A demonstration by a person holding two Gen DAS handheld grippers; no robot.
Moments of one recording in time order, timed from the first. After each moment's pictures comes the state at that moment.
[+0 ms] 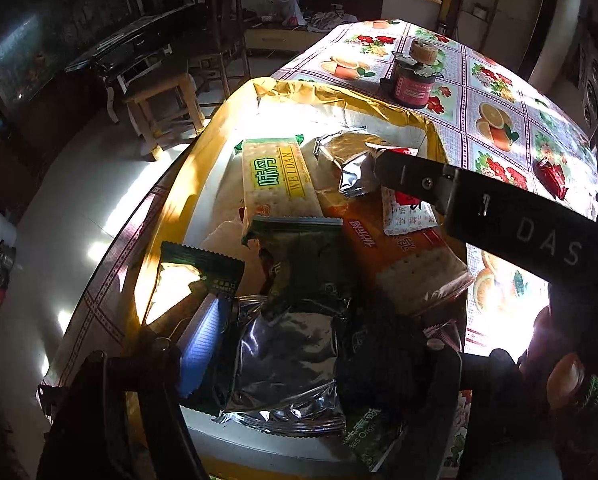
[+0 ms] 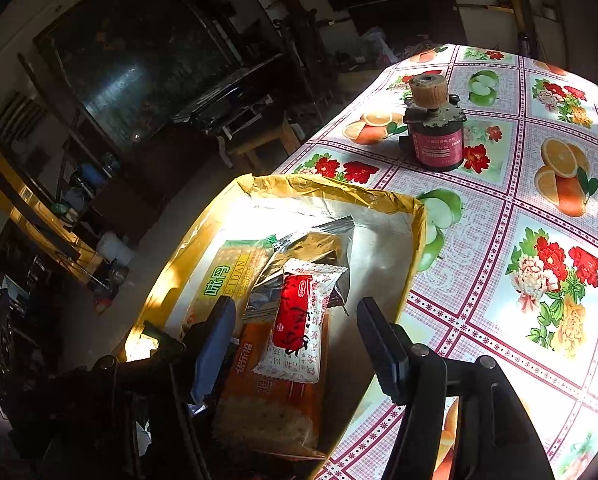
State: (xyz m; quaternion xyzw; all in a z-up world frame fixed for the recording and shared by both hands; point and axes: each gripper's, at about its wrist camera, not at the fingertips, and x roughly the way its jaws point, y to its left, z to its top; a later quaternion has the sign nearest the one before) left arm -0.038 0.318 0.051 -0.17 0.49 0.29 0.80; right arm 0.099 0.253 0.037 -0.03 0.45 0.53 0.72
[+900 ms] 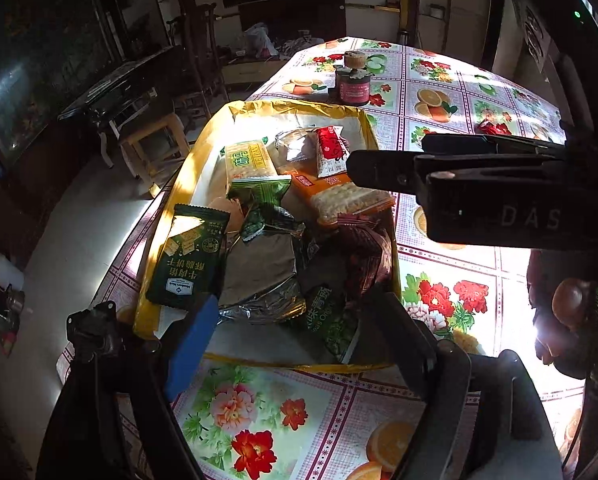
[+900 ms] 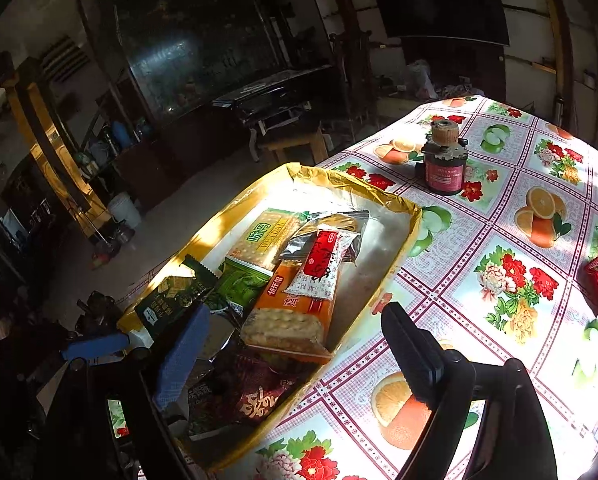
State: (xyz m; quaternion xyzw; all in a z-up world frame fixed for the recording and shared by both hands) left arm -0.095 0.235 0.076 -0.09 0.46 0.27 0.84; right arm 0.048 0.193 0.070 -0.12 0.36 0.59 0.72
